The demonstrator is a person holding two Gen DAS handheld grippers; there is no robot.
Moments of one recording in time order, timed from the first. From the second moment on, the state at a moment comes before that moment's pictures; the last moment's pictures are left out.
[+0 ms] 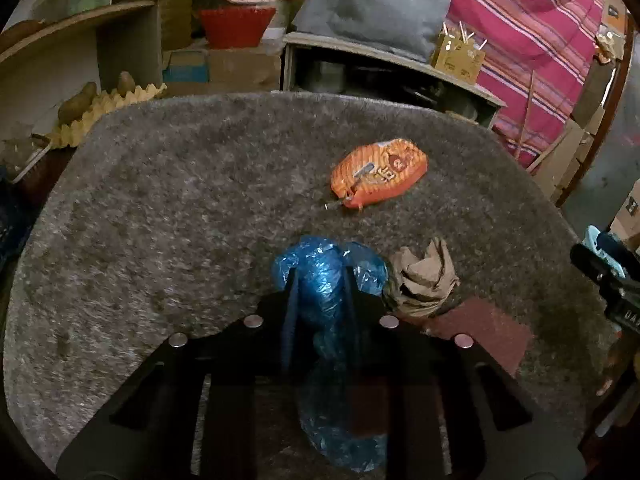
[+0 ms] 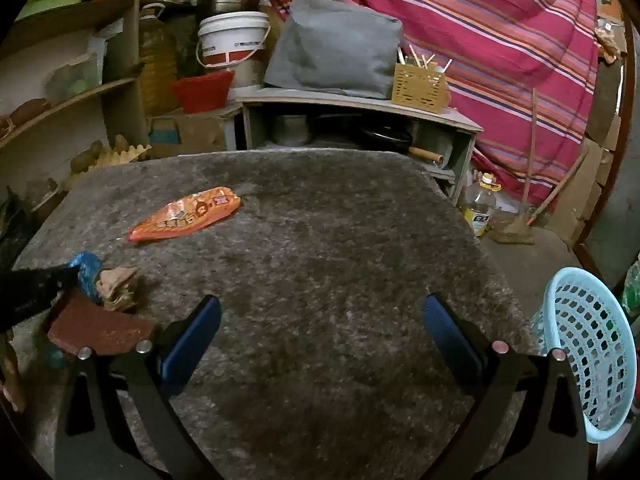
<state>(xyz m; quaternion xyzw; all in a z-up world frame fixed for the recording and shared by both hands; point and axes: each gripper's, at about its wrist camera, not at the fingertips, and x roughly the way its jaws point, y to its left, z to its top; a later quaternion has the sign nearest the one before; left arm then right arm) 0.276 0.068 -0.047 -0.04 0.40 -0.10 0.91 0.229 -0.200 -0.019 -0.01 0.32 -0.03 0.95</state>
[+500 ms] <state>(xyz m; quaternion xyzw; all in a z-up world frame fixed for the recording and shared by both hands) 0.226 0.145 0.001 -0.01 0.31 0.04 0.95 0.211 -0.134 -0.016 -0.03 0.32 0.05 0.95</state>
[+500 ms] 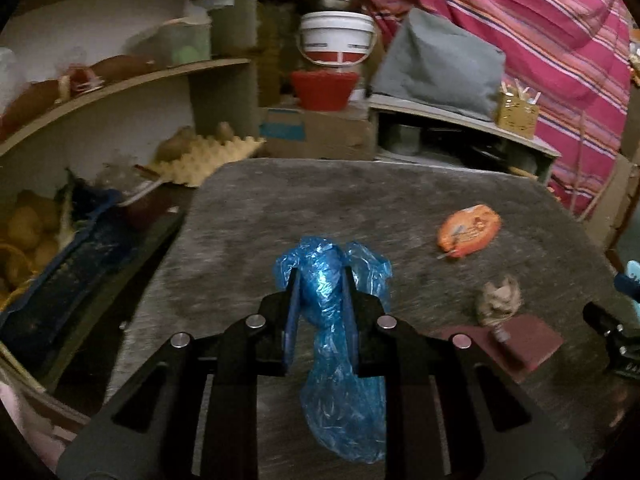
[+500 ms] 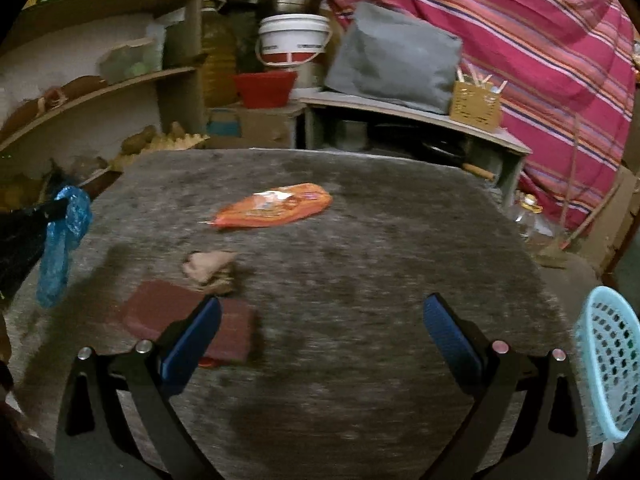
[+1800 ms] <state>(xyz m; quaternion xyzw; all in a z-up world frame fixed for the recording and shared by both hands) 0.208 0.182 -0.004 0.01 0.31 0.08 0.95 0.244 -0.070 -0.052 0.03 0.41 0.15 0.90</state>
